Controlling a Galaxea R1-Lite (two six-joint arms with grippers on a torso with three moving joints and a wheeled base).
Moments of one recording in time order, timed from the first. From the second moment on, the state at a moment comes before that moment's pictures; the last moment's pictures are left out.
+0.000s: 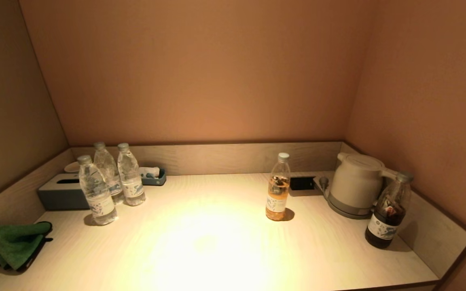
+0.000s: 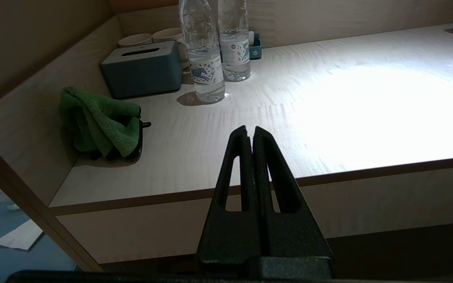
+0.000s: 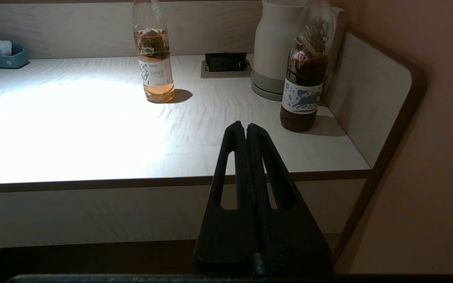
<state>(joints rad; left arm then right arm) 0.00 0.00 0.00 0.01 -0.04 0.09 0.00 0.00 0.00 0.00 0.00 0.00</state>
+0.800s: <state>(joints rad) 0.00 0.00 -0.01 0.02 -0.03 0.07 0.00 0.00 0.00 0.00 0.00 0.00</state>
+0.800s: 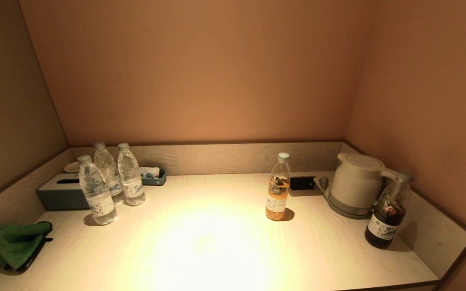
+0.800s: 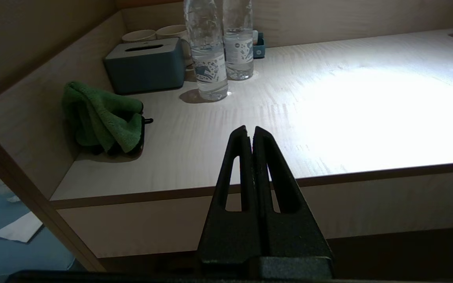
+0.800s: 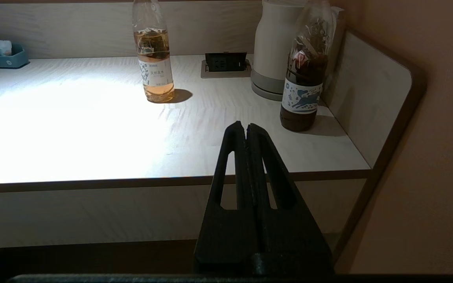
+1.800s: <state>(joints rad) 0.09 0.99 -0.61 0.18 0.46 -0.28 0.00 0.00 0.00 0.00 0.00 0.00</state>
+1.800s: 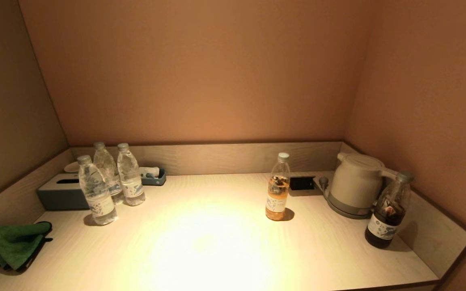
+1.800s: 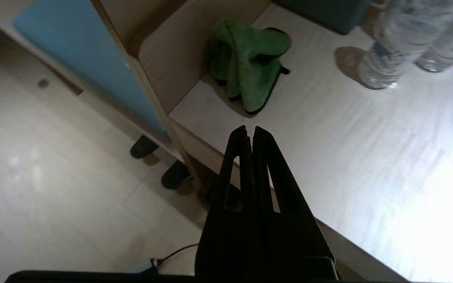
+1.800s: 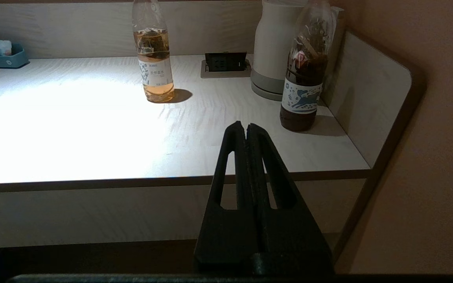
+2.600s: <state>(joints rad) 0.29 1.89 -0.84 -0.11 0.49 -0.35 0.00 0.00 0.00 0.00 0.00 0.00</state>
